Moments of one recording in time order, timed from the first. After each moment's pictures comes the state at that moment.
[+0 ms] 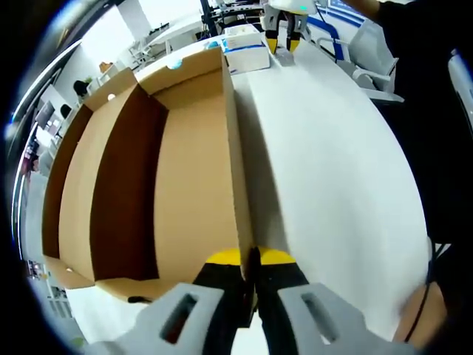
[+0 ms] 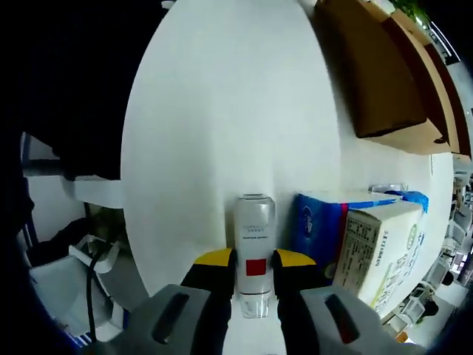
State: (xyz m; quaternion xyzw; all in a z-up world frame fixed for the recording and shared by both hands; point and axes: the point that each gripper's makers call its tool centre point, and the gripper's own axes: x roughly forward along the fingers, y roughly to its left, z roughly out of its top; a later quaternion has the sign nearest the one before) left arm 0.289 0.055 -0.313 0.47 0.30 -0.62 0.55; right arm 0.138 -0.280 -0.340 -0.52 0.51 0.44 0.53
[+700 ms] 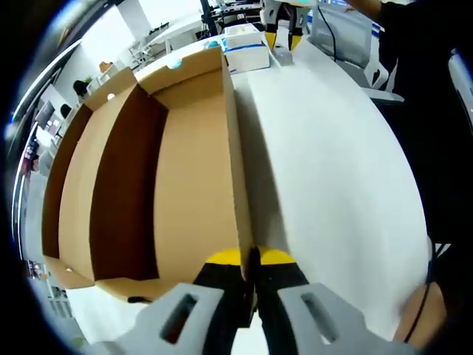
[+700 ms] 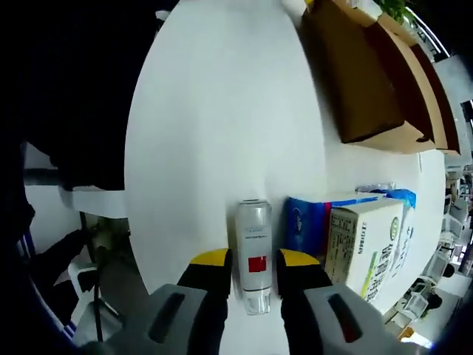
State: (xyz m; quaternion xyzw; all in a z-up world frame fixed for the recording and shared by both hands) left arm 0.288 0.055 -0.313 0.47 0.31 -0.62 0.55; right arm 0.137 -0.272 -0.322 -0.50 0.49 0.43 0.57
